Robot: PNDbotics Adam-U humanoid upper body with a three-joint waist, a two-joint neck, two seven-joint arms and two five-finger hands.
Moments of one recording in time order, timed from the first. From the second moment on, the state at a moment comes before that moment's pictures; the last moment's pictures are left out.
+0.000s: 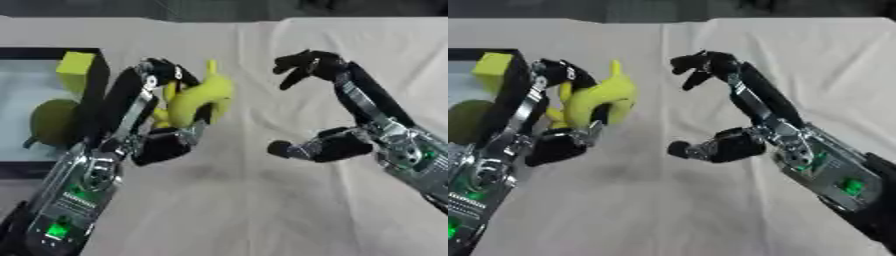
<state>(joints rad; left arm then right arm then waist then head) -0.72 0.24 -0.45 -1.72 -0.52 0.02 0.13 -0.41 -0.88 0.45 -1.98 0.16 -0.22 -0.29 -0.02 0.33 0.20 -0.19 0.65</state>
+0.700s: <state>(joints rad) -0.70 0.35 -0.26 -1.71 -0.54 0.15 0.25 -0.35 -0.88 0.53 -1.98 0.26 -0.22 -0.38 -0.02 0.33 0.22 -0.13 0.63</state>
